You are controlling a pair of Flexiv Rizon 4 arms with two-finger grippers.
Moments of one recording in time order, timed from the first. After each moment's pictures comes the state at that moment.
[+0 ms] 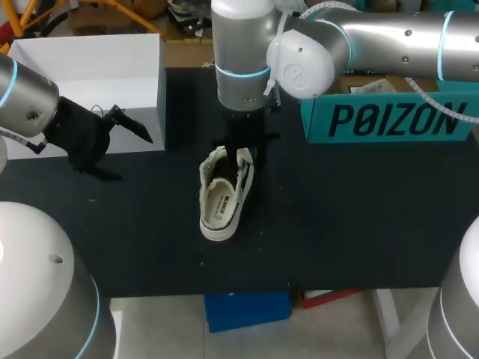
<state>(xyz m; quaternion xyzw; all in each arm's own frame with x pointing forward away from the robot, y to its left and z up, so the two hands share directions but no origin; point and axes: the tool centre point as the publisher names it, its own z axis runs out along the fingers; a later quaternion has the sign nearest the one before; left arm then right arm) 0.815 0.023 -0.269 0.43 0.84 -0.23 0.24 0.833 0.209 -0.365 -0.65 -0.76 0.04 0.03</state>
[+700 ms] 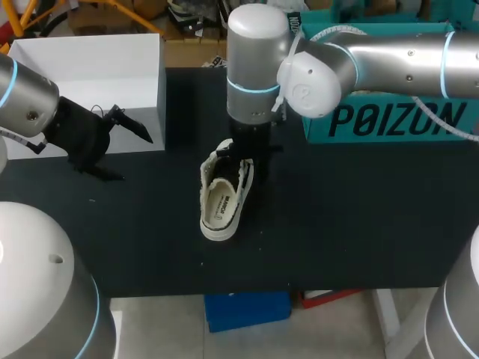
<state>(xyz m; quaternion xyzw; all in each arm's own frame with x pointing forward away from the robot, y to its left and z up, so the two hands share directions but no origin) 0.815 0.023 -0.269 0.43 0.84 -0.23 0.24 0.834 0.206 -0.402 -0.65 -0.76 0.02 0.05</state>
